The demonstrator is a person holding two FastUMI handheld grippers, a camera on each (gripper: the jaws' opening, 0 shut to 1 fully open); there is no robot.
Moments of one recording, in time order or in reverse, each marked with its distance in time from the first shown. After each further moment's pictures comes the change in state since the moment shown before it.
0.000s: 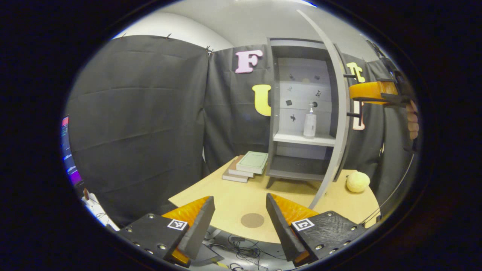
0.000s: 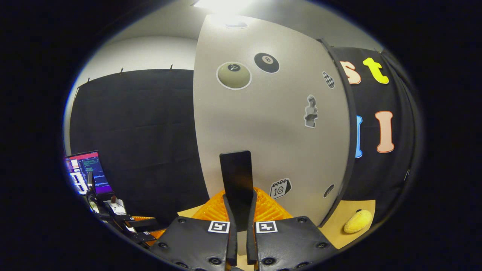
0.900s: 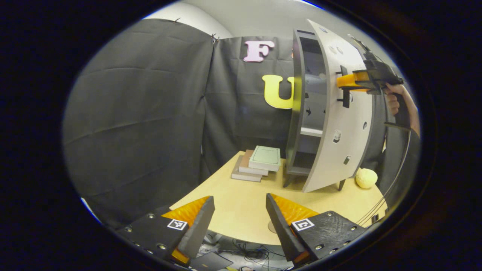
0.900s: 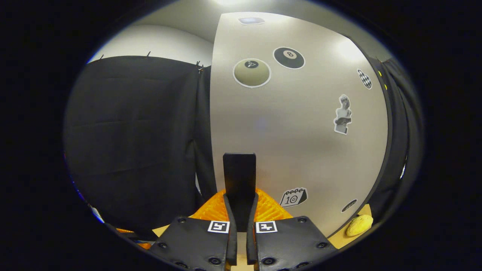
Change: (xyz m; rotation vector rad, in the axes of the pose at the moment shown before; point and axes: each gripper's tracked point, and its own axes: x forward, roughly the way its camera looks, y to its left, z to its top) left arm 0.118 0.141 -0.036 -0.041 0.056 -0.068; right arm 0.042 0.026 0.005 -0.040 0.005 -0.207
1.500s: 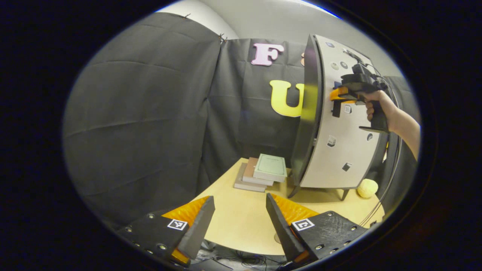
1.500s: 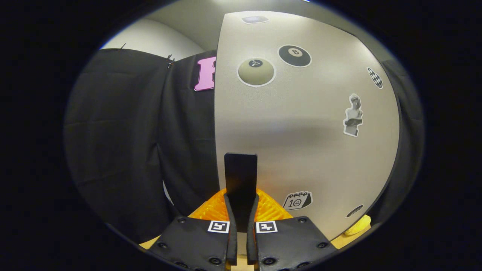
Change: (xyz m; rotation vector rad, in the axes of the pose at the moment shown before) left arm 0.063 0.041 0.020 -0.054 -0.036 -0.050; right arm 0.035 0.002 0.005 0.011 0.002 -0.281
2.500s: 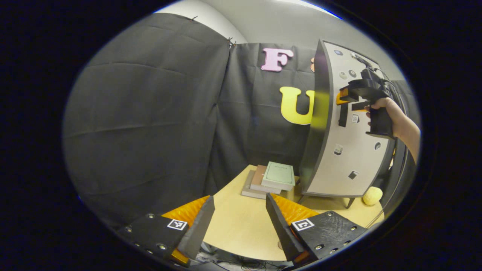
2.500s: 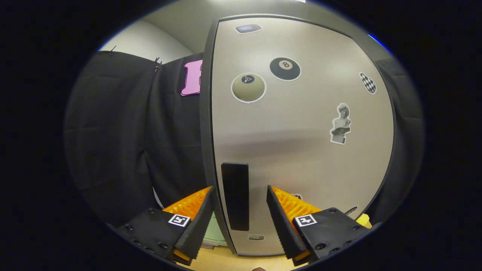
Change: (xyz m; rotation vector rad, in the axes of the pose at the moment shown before) left arm 0.001 0.031 0.018 -0.027 -0.039 0.091; right arm 0.007 -0.005 0.015 0.038 -0.014 -0.125
